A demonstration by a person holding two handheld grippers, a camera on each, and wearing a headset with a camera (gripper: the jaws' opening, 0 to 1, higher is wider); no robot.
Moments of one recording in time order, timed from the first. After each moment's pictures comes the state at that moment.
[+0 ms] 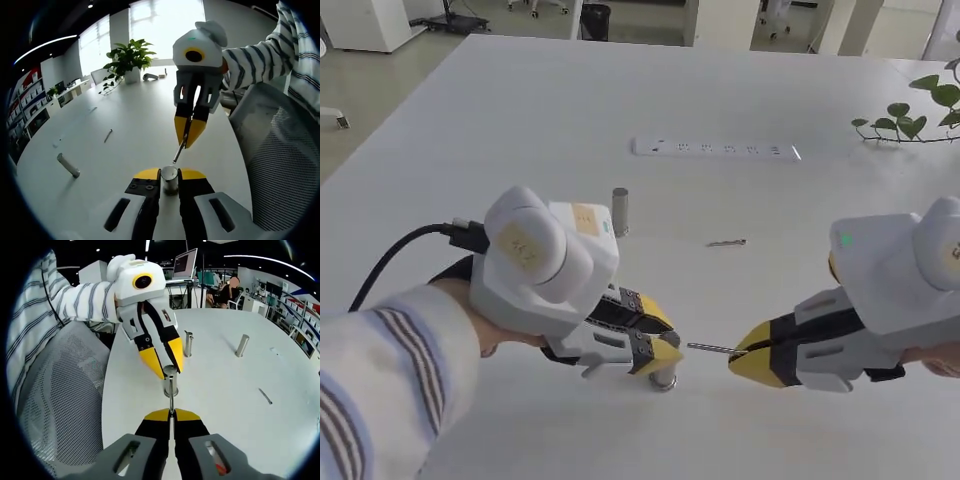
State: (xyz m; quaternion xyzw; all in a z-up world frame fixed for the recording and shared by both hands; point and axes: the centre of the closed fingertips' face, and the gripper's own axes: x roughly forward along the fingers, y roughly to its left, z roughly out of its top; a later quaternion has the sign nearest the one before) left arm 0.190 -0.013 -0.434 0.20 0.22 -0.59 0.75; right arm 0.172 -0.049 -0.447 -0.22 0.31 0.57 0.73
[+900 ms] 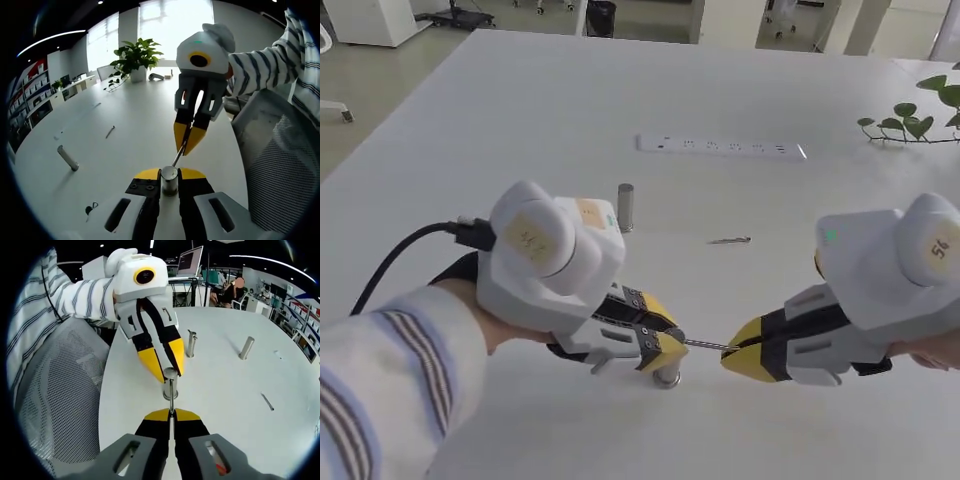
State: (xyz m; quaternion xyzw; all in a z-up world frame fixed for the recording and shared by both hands) left arm 0.190 -0.013 -0.435 0.17 0.23 -0.58 0.76; right arm 0.176 -0.041 -0.452 -0.24 0.31 0.58 0.72
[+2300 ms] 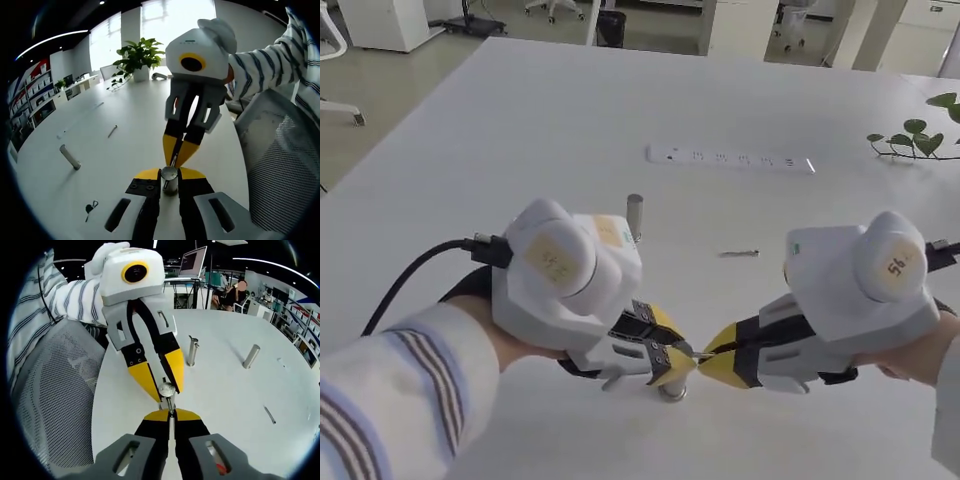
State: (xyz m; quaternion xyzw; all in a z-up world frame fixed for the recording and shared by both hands) left arm 0.190 -0.013 -0.435 0.18 0.24 -0.56 0.77; right arm 0.186 -0.013 -0.457 -0.25 0.29 0.58 0.72
